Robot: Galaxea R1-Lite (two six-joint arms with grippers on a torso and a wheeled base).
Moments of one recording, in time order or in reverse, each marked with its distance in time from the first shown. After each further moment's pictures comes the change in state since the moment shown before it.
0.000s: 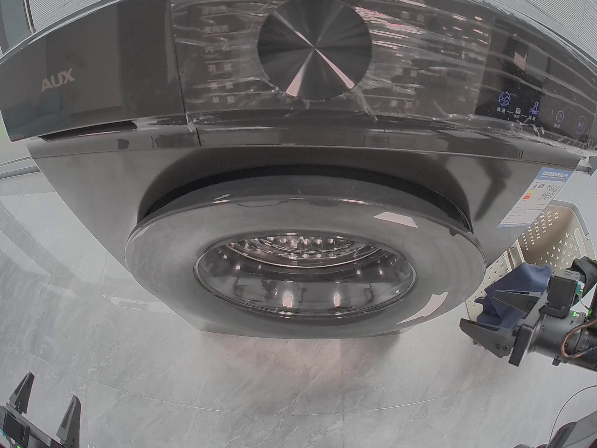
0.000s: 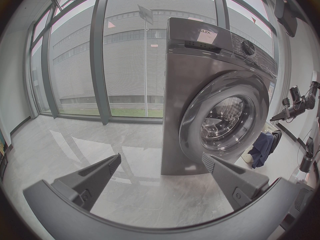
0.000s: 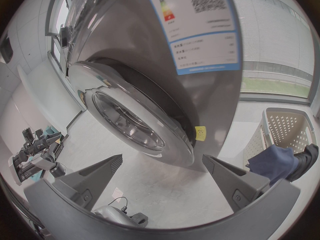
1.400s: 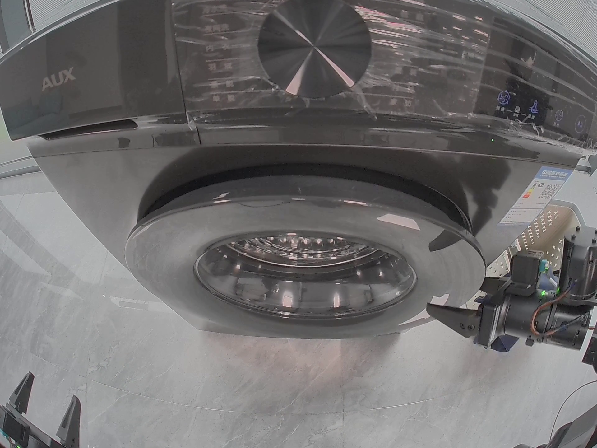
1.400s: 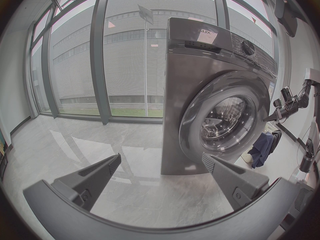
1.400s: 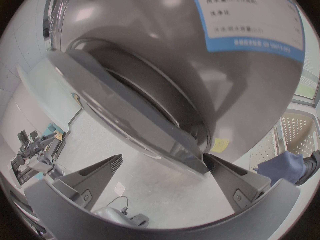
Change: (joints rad) left arm 0.000 0.000 0.000 0.001 0.000 -0.001; right arm 0.030 0.217 -0.142 -0.004 0.021 0.000
